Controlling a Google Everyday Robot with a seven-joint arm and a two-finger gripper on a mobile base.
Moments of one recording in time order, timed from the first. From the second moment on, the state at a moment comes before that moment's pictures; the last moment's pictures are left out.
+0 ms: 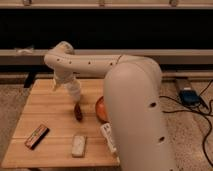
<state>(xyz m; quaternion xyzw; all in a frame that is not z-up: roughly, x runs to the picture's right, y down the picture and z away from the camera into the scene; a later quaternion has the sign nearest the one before) -0.224 -0.014 0.821 -0.08 -0.24 -0.77 0.58</state>
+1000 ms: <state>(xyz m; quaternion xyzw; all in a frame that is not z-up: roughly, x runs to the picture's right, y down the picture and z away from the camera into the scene) -0.238 0.009 0.896 -0.12 -0.27 -0.79 0.54</state>
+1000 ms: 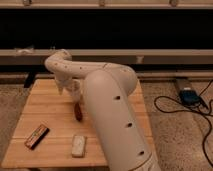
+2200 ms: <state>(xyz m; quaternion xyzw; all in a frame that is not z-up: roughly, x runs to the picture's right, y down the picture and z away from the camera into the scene) -0.146 -0.021 0.784 -0.11 -0.19 -0.76 0.61</state>
